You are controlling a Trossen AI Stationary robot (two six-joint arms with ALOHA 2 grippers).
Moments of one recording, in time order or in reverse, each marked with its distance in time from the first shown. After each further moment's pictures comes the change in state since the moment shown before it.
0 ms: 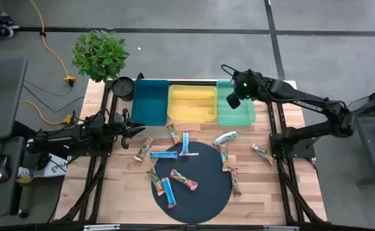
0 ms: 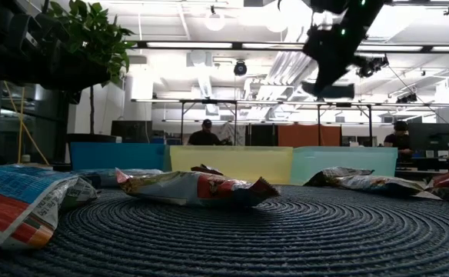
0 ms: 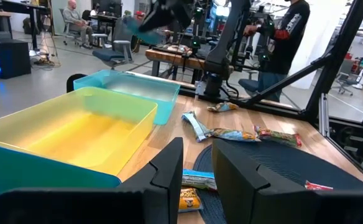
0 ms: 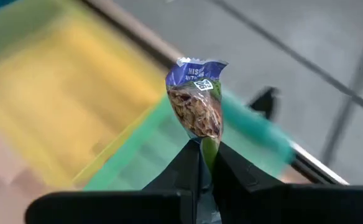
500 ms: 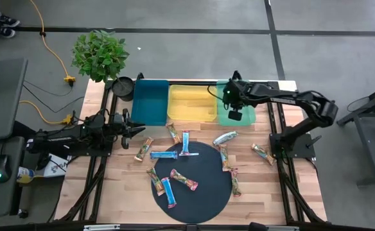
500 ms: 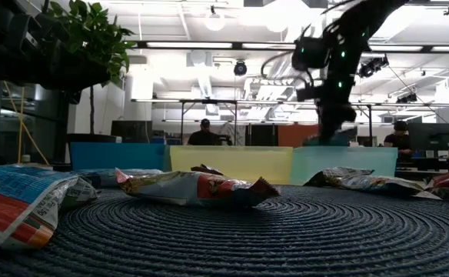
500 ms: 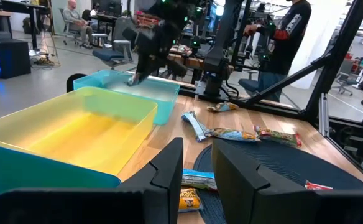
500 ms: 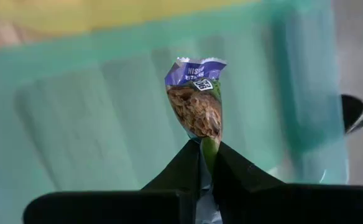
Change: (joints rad) left arm 0.000 0.000 0.000 0.000 0.000 0.000; right arm -0.040 0.267 -0.113 0.050 -0.055 -0.537
